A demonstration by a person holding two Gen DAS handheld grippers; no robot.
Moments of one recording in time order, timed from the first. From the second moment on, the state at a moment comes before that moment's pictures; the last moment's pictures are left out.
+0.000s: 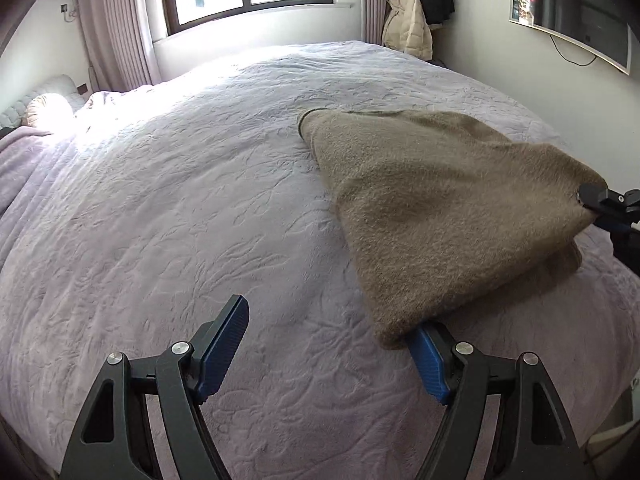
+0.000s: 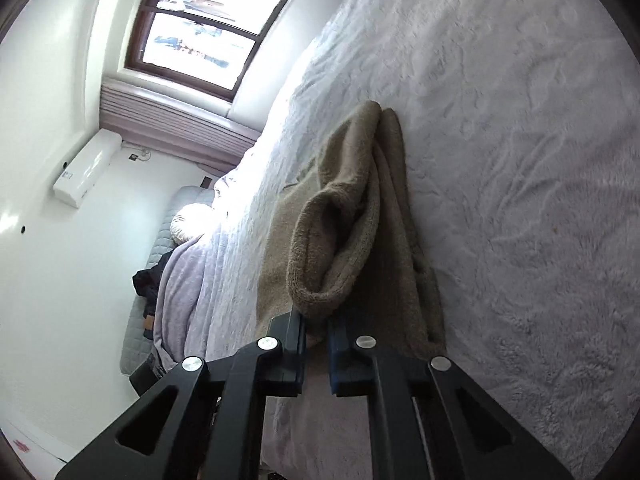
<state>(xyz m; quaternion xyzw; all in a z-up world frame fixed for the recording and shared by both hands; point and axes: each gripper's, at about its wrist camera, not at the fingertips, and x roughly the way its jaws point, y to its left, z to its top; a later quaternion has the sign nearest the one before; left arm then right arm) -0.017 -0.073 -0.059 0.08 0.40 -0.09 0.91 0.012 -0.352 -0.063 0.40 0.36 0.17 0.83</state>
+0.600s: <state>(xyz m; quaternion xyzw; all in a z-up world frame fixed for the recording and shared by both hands) 0.002 -0.069 -0.018 0.05 0.39 -0.11 0.91 -0.012 -0.347 -0.025 0.32 0.33 0.13 0.88</state>
